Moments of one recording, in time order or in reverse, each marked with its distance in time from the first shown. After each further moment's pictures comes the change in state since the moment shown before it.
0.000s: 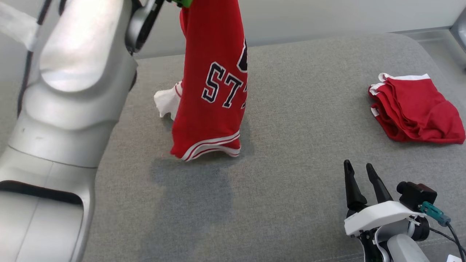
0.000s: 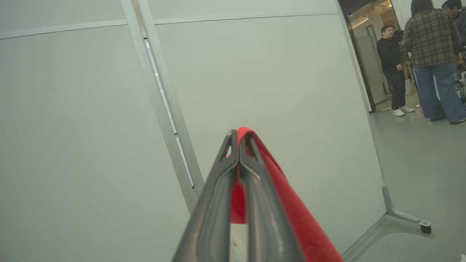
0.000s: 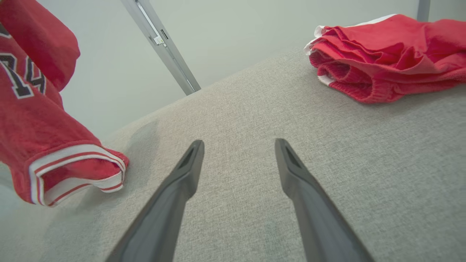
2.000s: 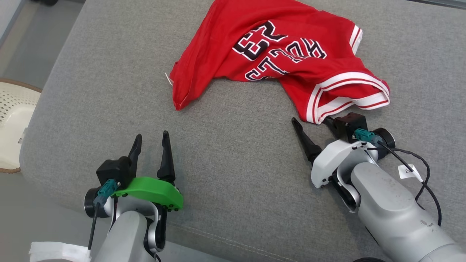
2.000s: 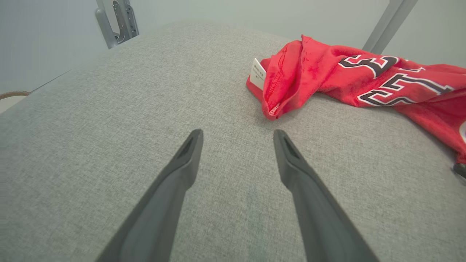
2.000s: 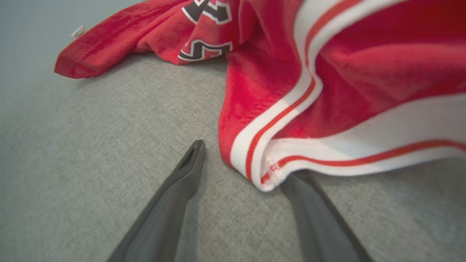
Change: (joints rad) left arm 0.947 -0.053 0.213 -0.149 -0.103 0.165 -0.159; right arm -0.507 -0.130 0.521 0.397 -0.048 0.000 -0.003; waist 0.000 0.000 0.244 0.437
